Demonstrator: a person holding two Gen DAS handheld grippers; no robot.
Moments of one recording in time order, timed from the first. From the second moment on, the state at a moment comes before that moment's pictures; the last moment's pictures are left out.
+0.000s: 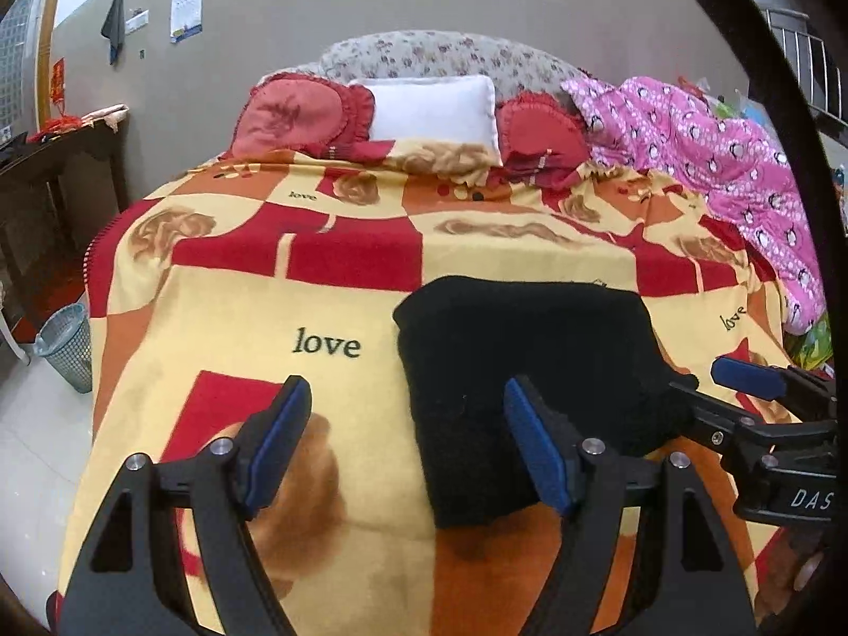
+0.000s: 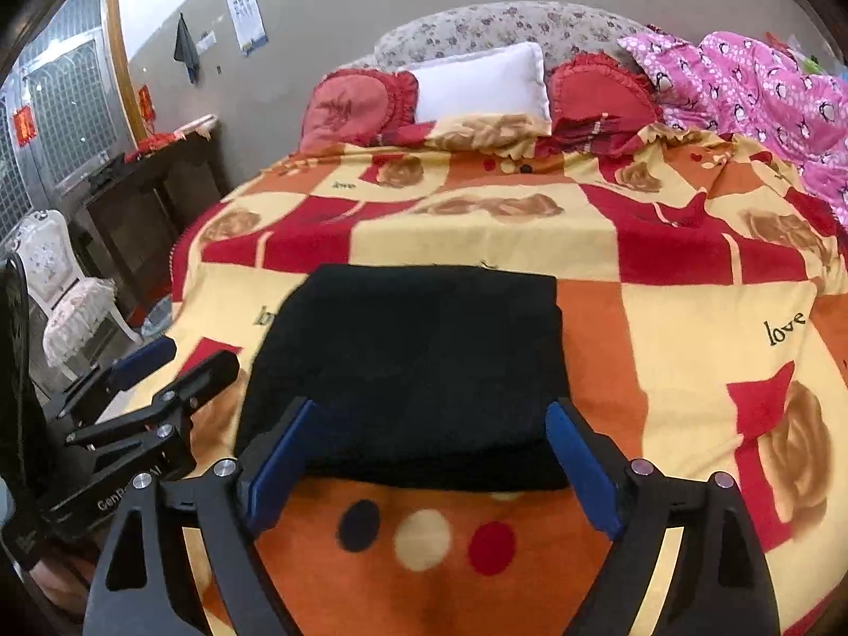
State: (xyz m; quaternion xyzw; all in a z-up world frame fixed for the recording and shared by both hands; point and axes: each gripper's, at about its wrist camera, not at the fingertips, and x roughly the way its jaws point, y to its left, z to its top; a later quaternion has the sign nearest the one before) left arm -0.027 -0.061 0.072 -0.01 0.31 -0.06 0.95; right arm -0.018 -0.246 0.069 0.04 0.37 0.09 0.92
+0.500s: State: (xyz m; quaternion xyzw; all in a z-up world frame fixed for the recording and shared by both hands) left arm -0.064 -0.047 0.091 -0.01 0.27 -0.05 0.96; right arm -0.047 -0.238 0.084 0.06 0.35 0.09 0.93
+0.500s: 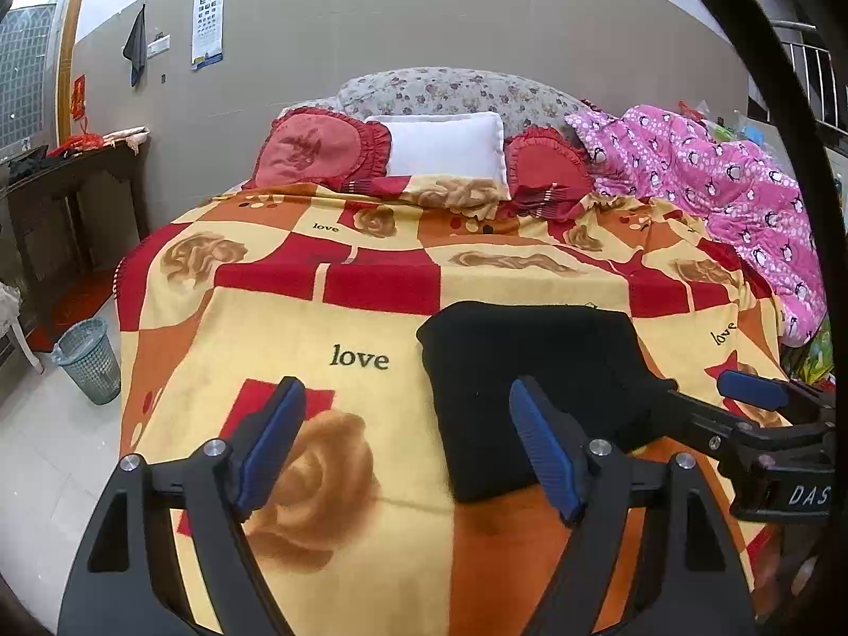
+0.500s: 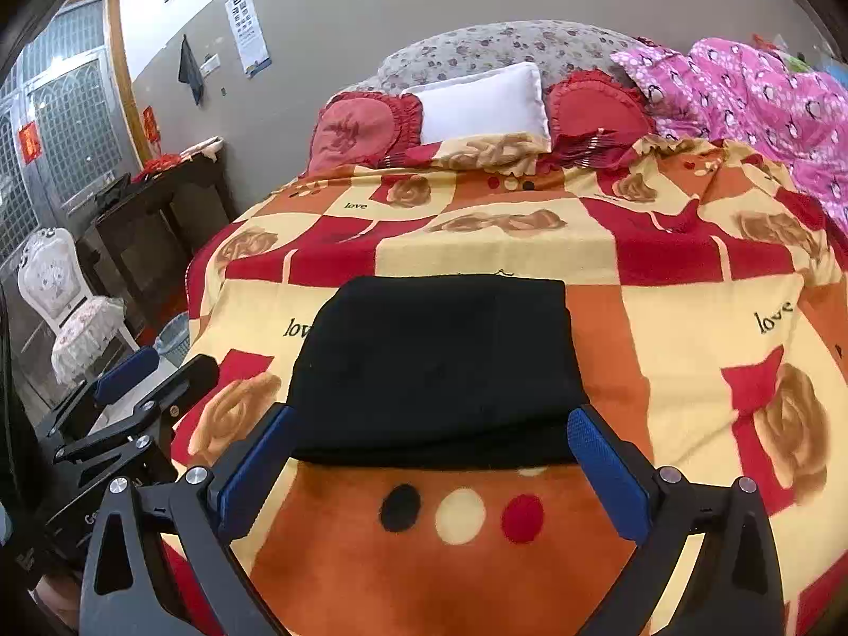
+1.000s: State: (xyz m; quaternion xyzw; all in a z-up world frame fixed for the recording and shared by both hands) left arm -0.069 -0.043 0.092 -0.02 0.27 -0.05 0.96; right arm -0.048 -0.226 0.082 0.07 0.37 0.11 0.92
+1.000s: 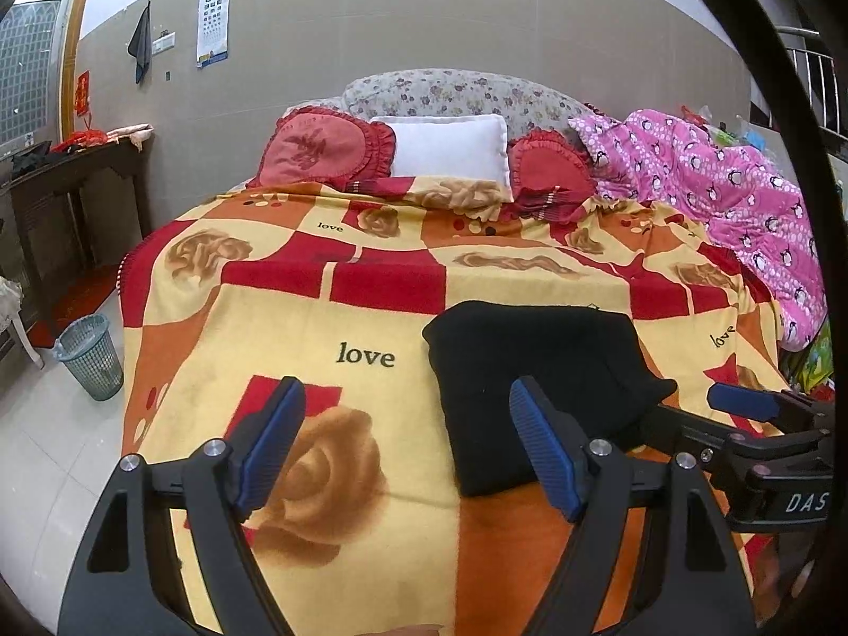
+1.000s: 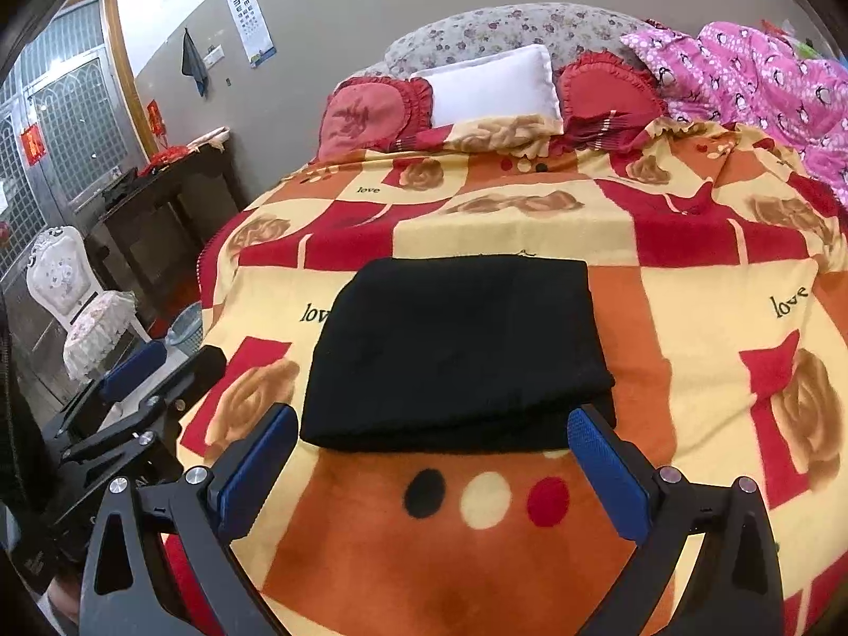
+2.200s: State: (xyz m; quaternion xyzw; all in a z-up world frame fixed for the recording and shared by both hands) left arm -0.061 -0.035 0.083 -0.02 0.29 -0.05 0.96; right arm -0.039 -0.211 0.074 0.04 0.39 0.12 0.91
